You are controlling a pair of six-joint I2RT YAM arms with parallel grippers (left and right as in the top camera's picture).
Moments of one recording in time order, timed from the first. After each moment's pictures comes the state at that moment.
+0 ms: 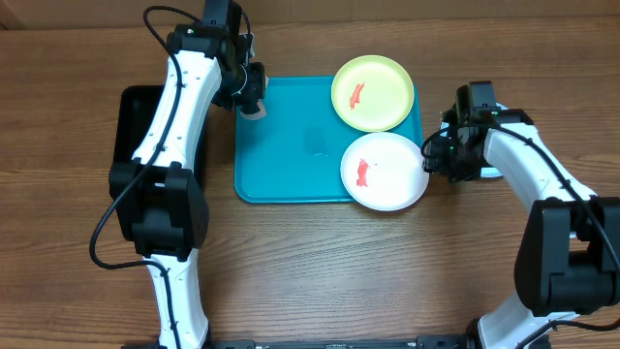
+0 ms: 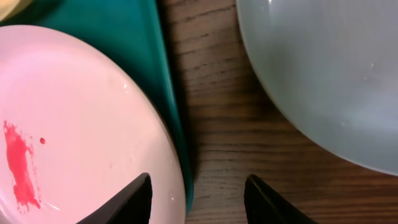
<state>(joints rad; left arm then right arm) -0.15 2.21 2.09 -1.15 0.15 -0.18 0.04 1.82 1.22 -0.80 -0.14 0.23</state>
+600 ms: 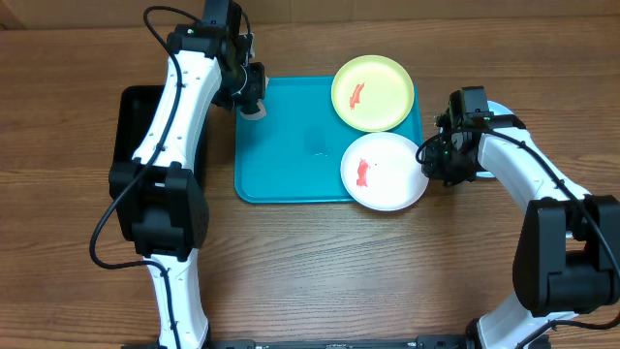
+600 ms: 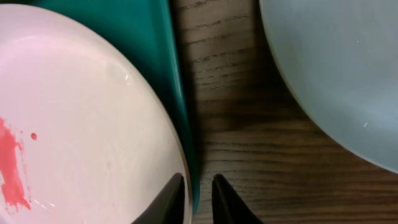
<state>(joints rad) -0.15 2.21 2.09 -1.15 0.15 -0.18 0.06 1.82 1.19 -0.77 -0.14 0.22</state>
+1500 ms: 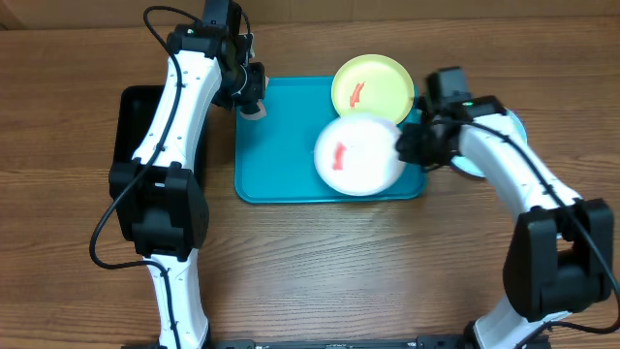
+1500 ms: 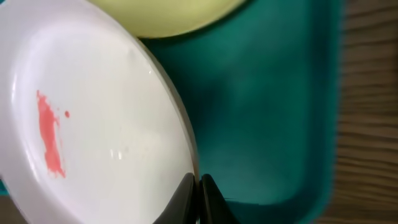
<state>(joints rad) -0.15 2.21 2.09 -1.15 0.15 -0.18 0.22 1.82 1.34 -0.82 -0.20 0.34</state>
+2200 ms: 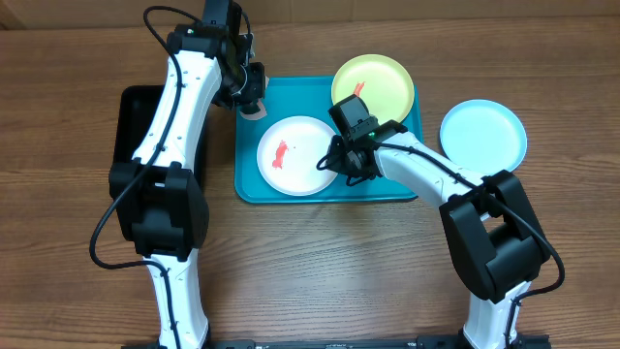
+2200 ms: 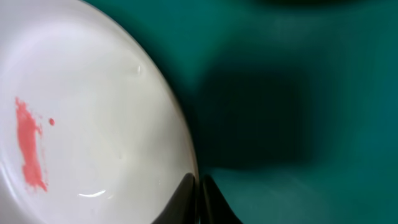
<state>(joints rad) -0.15 2.21 2.09 -1.15 0.15 -0.18 0.52 2.01 1.34 -0.54 -0.05 0.76</state>
